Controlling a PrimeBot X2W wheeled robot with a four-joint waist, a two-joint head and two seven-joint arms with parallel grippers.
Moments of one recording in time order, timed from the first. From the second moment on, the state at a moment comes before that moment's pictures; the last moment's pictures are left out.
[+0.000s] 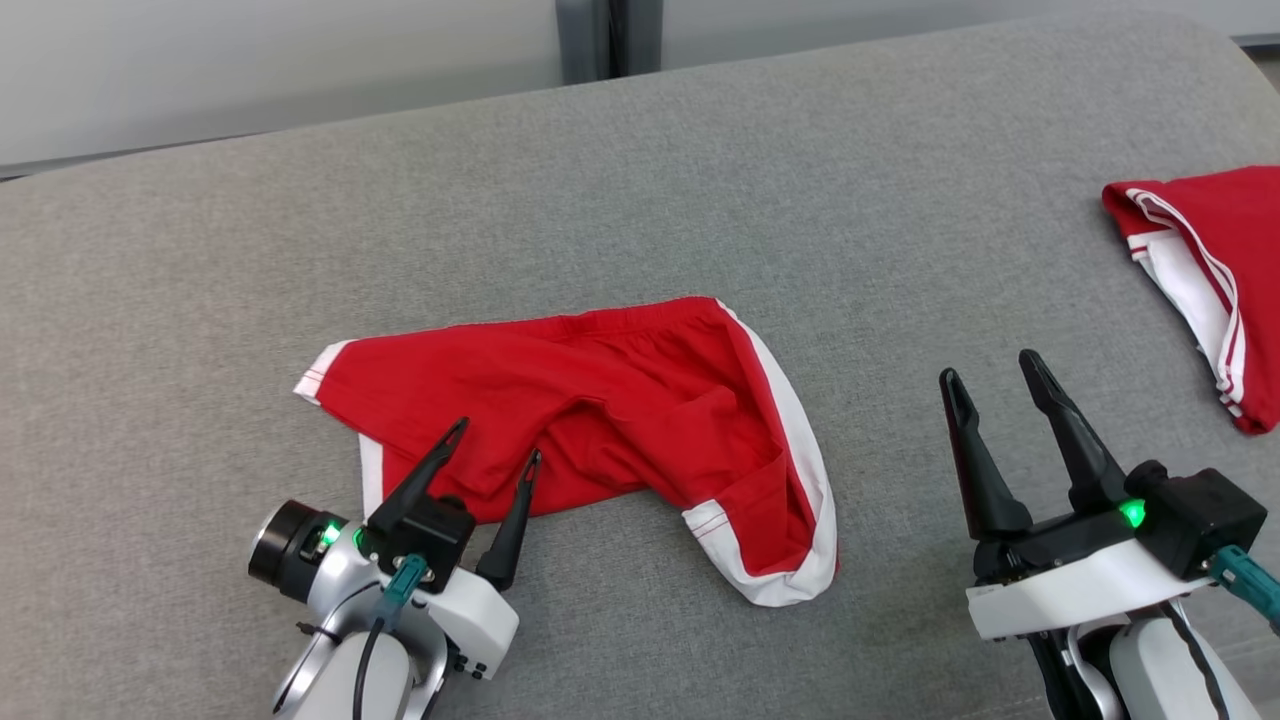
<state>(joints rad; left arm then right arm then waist) -0.26 0.10 -0.32 0.43 0.03 -0.04 -0.23 -0.16 -0.13 0.19 0.10 0.30 0.13 -0.26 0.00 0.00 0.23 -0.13</state>
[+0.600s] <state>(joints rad) -0.33 0.12 -0.34 0.56 0.06 0.03 -0.21 -0.18 -0.11 0.18 0.11 0.31 0.13 -0.26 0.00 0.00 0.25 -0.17</state>
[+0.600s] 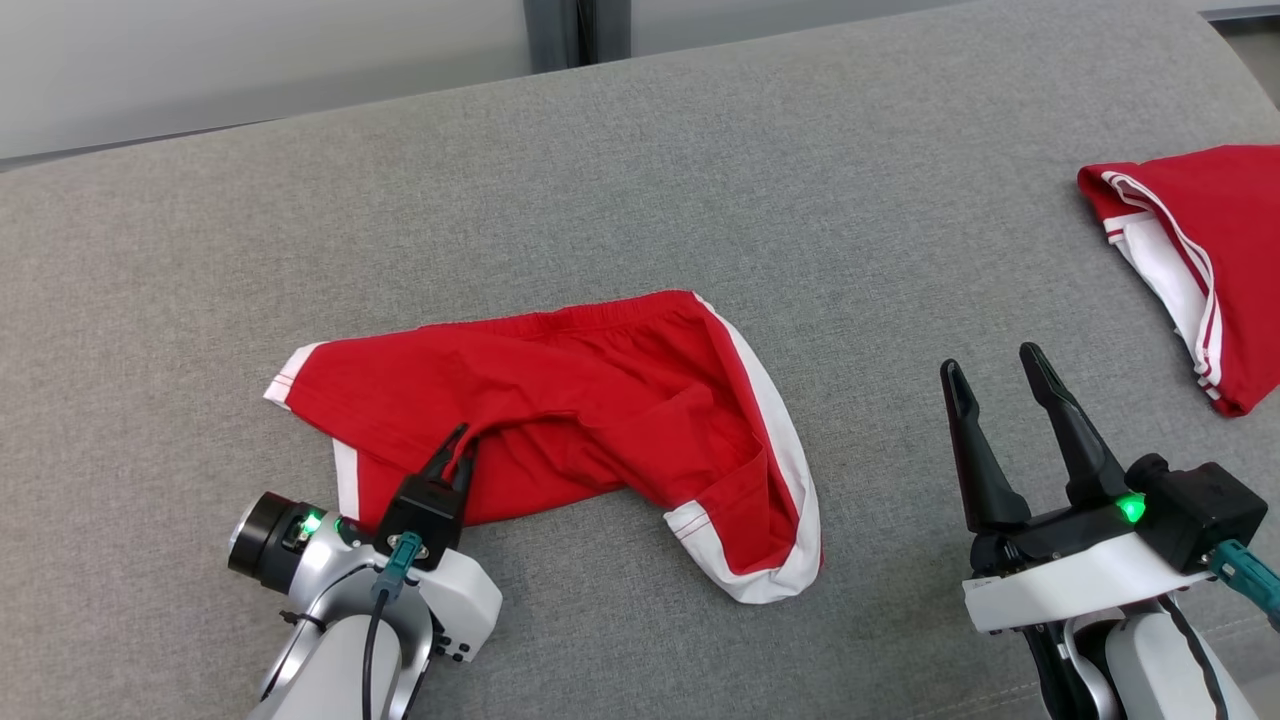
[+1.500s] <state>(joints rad) -0.41 0.19 0.00 -0.16 -0.07 0.25 -0.26 -0.18 -0.10 0.19 0.13 0.31 0.13 -0.26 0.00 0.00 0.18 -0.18</state>
